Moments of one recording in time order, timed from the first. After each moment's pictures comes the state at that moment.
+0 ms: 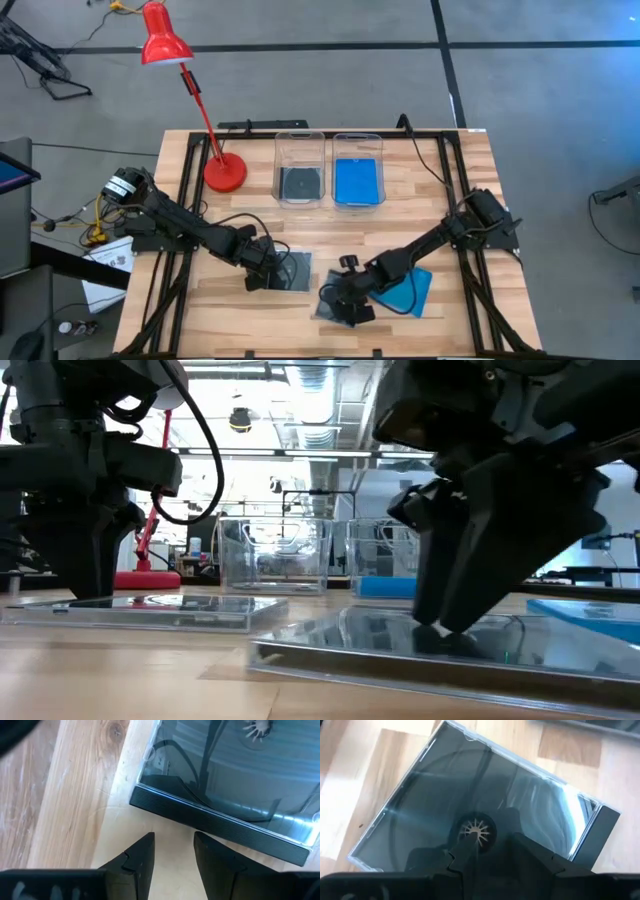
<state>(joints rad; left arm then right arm) -0.42 1.54 0.74 -0.51 -0.14 -0.70 0.49 1.99 1.14 -0.27 0.05 0.21</state>
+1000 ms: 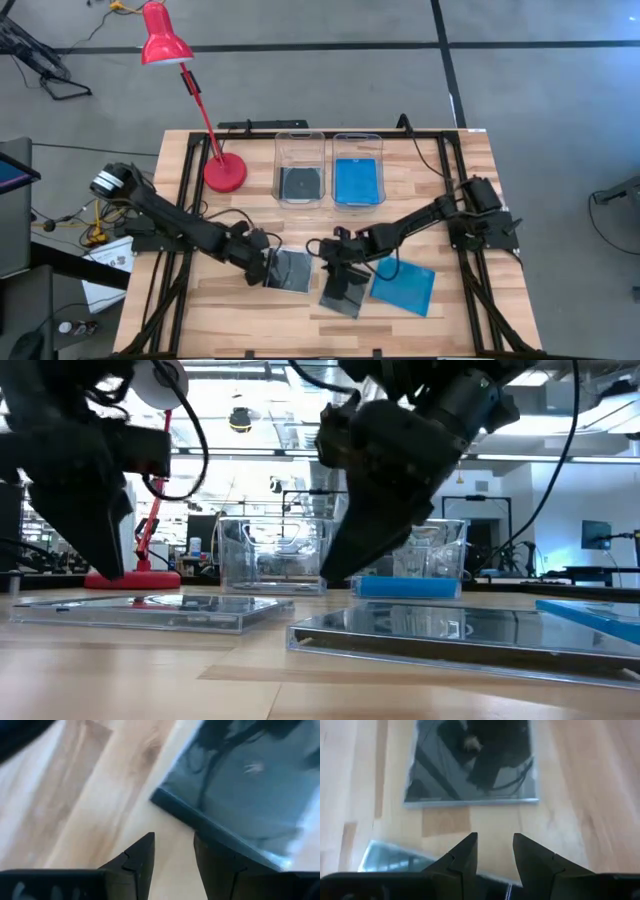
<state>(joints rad) -0.44 1.40 0.65 -0.45 -0.25 -0.85 0.28 1.94 1.13 -0.10 0.06 0.36</state>
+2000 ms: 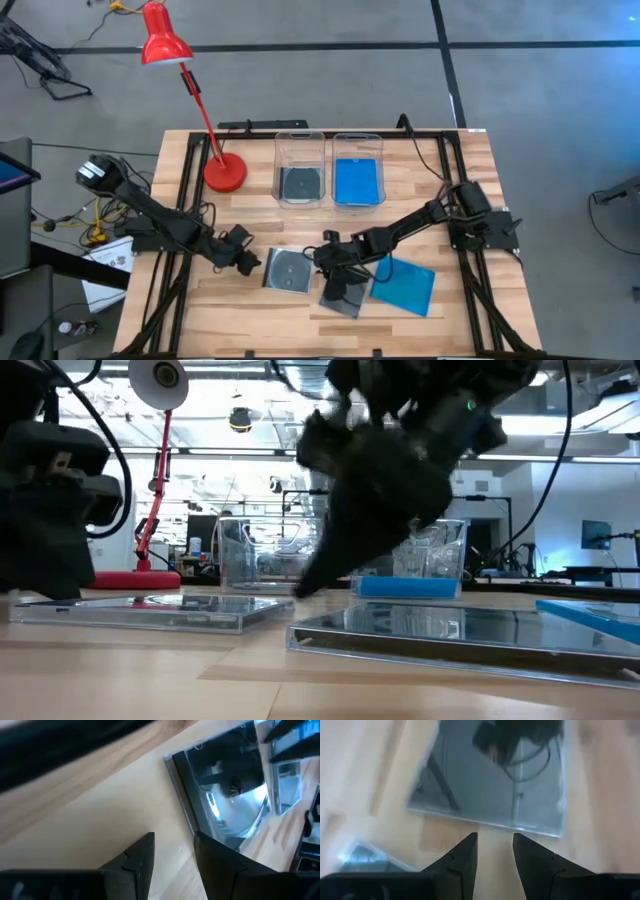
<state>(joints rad) -0.53 1.18 0.21 0.15 -0.25 -1.48 0.28 2.03 1.15 0.01 0.05 0.15</state>
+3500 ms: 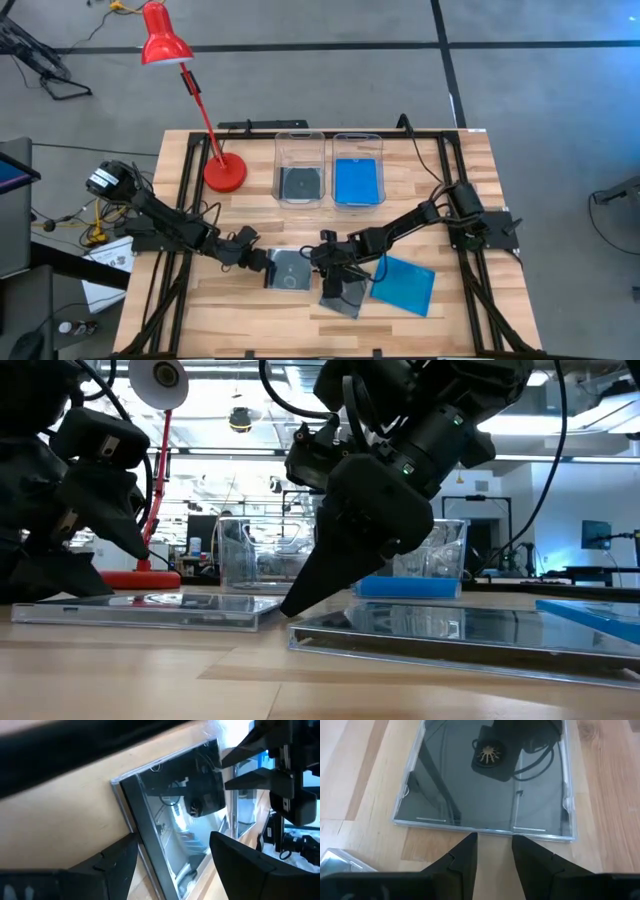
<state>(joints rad) -0.46 1.37 0.23 0.51 -0.26 -1.55 0.25 2.08 1.17 0.05 0.06 0.13</state>
